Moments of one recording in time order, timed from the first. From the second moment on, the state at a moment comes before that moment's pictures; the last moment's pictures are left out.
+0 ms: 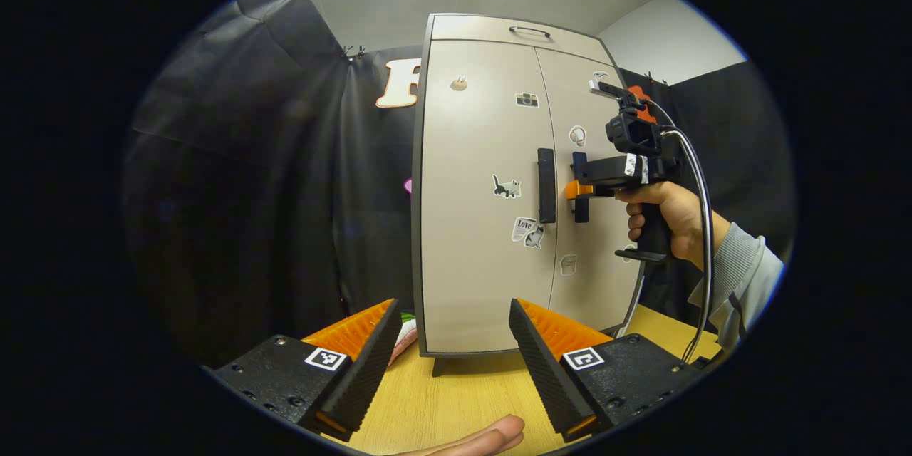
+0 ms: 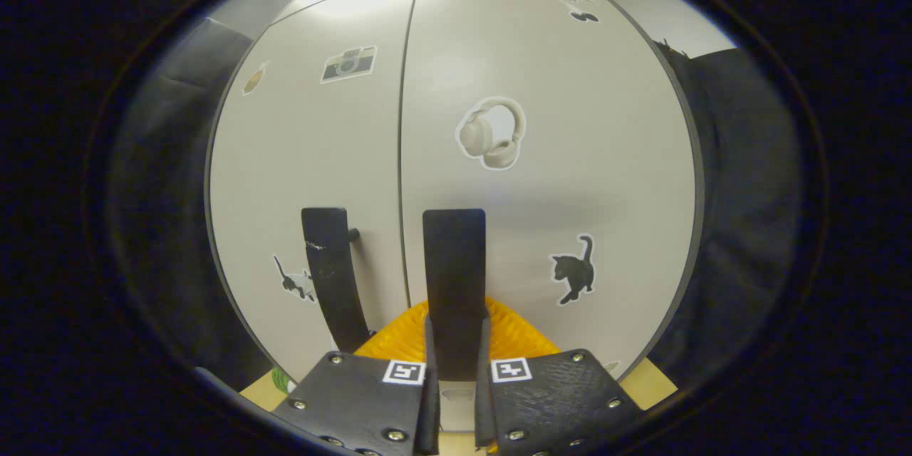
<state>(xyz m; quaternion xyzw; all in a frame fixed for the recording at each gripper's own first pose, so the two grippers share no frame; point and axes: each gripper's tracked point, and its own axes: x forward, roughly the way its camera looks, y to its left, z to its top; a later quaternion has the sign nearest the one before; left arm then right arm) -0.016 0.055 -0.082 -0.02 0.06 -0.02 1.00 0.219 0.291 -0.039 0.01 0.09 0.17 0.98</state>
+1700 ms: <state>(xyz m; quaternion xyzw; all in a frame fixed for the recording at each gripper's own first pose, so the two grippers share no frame) -0.031 0.011 -0.063 -0.01 0.04 -0.05 1.00 0.121 0.191 -0.022 0.00 0.10 0.28 0.96</state>
